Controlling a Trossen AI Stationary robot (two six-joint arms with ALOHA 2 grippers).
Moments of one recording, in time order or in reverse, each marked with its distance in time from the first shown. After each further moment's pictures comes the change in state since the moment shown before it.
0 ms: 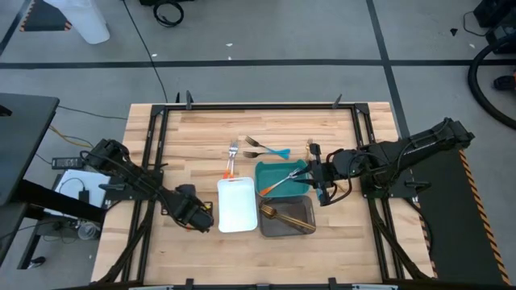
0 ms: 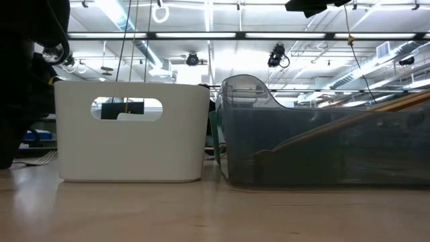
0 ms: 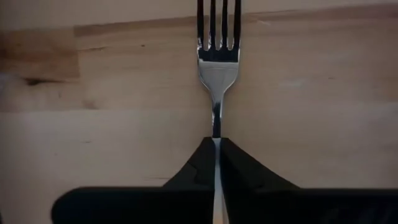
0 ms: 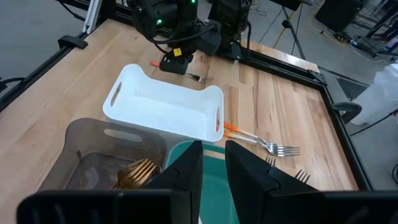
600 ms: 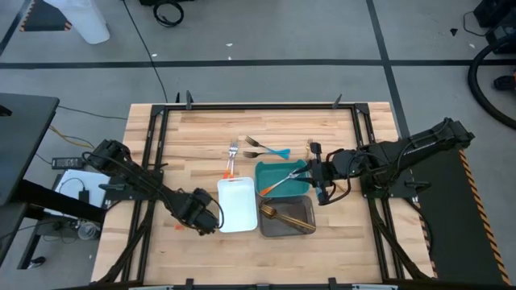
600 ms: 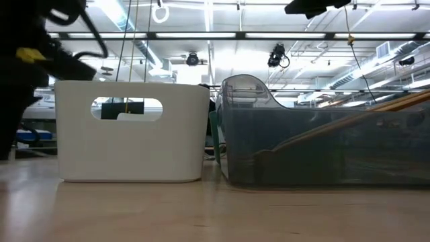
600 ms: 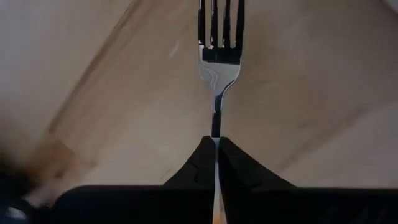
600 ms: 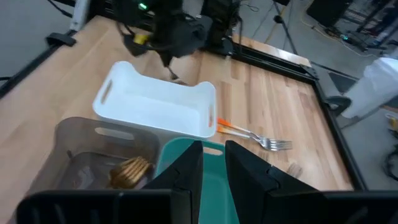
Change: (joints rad) left arm 0.021 0.006 0.147 -0.085 0.032 0.813; right arm 0.000 0.000 0.000 -0.010 0.055 0.014
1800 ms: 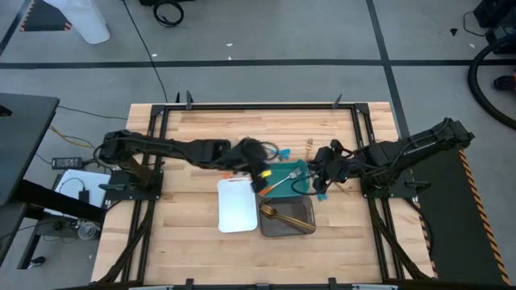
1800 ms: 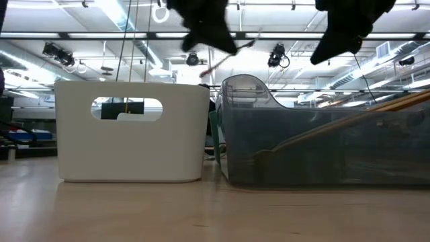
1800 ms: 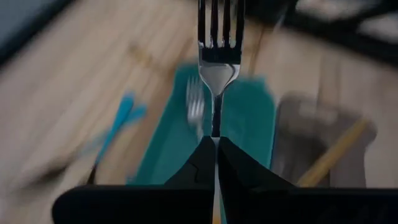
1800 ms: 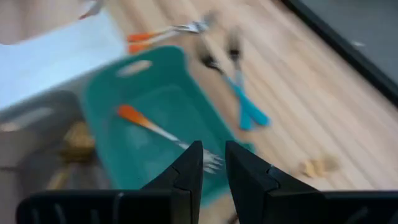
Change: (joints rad) left arm 0.500 0.047 0.445 0.565 -0.139 0.918; right arm 0.002 -0.001 0.000 -0.434 0.271 0.770
